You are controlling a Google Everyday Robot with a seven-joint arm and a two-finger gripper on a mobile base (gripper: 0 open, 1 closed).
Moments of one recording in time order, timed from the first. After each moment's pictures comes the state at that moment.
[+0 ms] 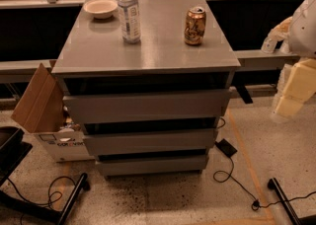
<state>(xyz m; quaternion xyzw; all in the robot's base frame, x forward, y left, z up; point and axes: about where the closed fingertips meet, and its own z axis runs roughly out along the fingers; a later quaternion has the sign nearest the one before) 0.438 -0.217 0.976 -0.60 0.78 -0.03 0.16</state>
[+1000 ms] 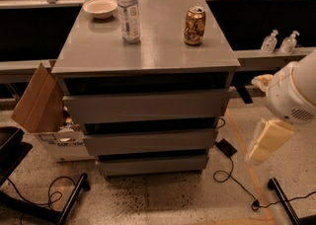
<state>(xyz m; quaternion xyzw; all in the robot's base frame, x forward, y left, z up) 0.424 -0.204 0.876 -0.59 0.78 0.00 0.20</state>
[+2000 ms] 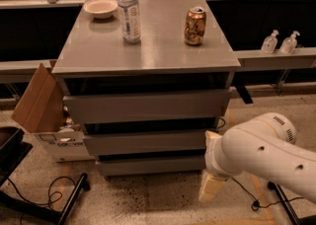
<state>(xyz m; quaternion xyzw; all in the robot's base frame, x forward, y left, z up) 0.434 -0.145 0.659 -0.62 0.76 -0.04 0.18</state>
